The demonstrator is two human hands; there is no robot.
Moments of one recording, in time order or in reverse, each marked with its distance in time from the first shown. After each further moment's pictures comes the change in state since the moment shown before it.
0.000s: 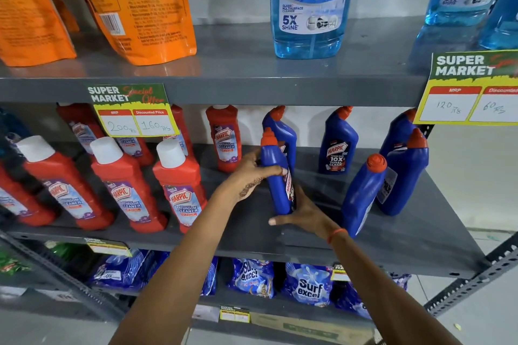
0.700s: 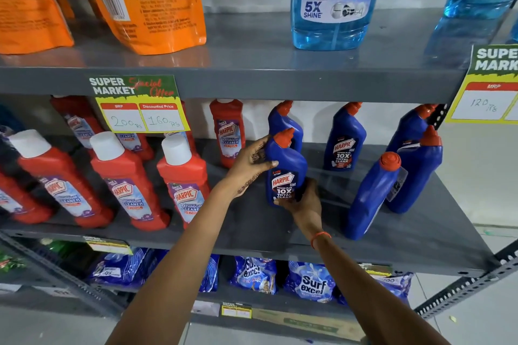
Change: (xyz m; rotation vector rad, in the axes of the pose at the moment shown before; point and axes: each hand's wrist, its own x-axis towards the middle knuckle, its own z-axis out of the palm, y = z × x) left_hand 0.013 -0.016 -0.026 0.034 0.004 0.068; right_hand 0.019 0.014 0.033 0.016 0.586 0.120
